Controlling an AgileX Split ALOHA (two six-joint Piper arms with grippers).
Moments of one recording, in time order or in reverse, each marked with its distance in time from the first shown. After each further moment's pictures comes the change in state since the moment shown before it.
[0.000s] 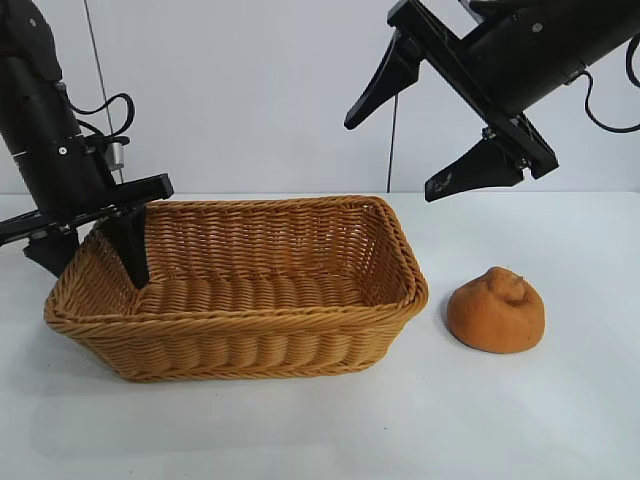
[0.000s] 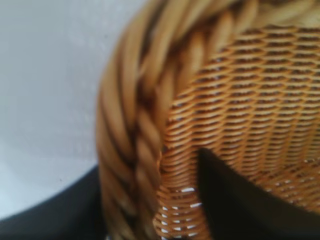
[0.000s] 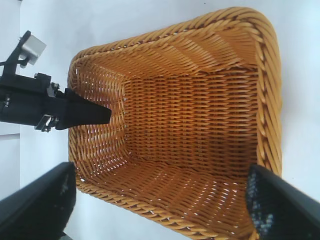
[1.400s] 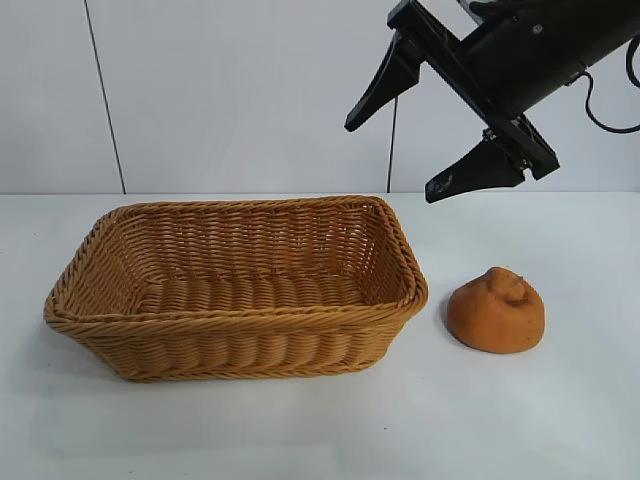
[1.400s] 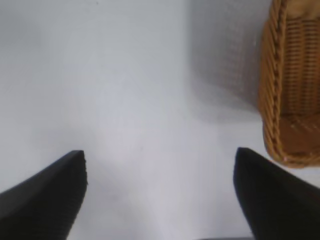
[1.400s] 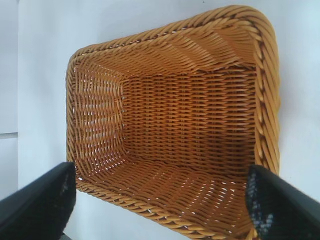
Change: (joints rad) left arm 0.191 -0.726 0.344 0.305 0.097 0.052; right arm 0.000 0.000 0.000 -0.007 0.001 0.001
